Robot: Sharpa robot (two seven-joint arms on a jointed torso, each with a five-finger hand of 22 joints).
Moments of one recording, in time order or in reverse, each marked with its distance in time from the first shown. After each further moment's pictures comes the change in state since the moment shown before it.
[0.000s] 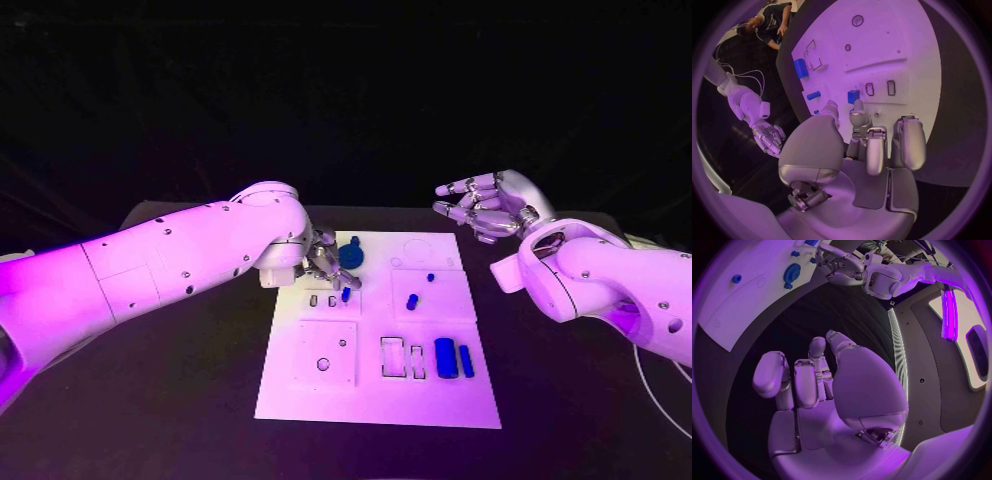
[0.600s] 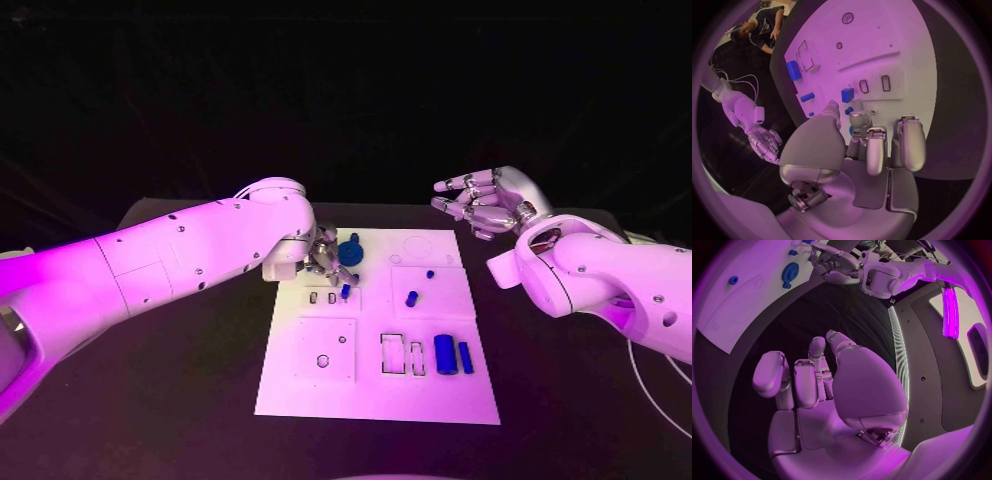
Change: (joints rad) left arm -0.001 0.044 -0.003 -0.054 -0.064 0.039 -0.007; left_hand 0.021 0.021 -0.006 -0.006 0.000 0.000 0.000 0.009 0.011 0.003 -0.003 0.011 0.014 0.000 0.000 0.000 0.000 0.000 0.004 -0.004 0.009 0.000; right arm 0.000 0.012 0.000 -0.009 0.021 -0.005 0.002; right_hand 0.000 0.000 -0.003 0.003 0.004 0.000 0.000 0.000 0.000 0.000 0.000 -0.004 -0.005 0.000 0.000 -0.001 -0.001 0.000 0.000 0.000 -0.004 -0.004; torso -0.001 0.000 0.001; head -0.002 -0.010
